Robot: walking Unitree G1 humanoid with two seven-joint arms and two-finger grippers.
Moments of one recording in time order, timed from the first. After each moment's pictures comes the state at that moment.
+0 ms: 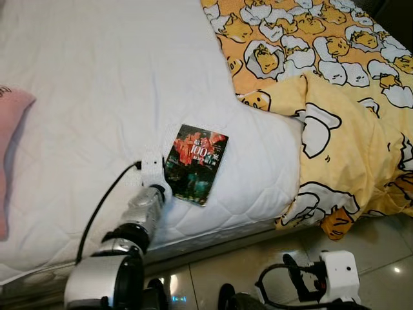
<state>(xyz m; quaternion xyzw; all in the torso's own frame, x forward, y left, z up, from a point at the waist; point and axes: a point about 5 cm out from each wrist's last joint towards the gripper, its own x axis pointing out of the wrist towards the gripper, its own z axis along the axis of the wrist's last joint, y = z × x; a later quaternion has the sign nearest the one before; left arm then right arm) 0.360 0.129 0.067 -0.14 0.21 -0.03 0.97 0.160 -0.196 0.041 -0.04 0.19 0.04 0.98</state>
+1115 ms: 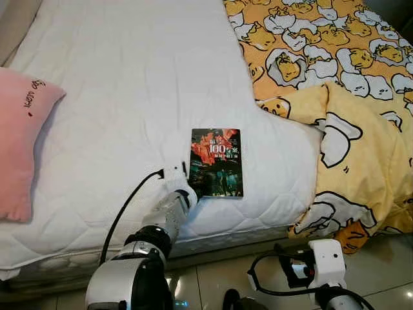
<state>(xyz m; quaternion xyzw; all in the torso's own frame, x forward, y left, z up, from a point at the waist) 0.354 0.082 0.065 -0.23 0.24 -0.10 0.94 0.183 -0.188 0.035 -0.03 0.18 0.05 0.98</state>
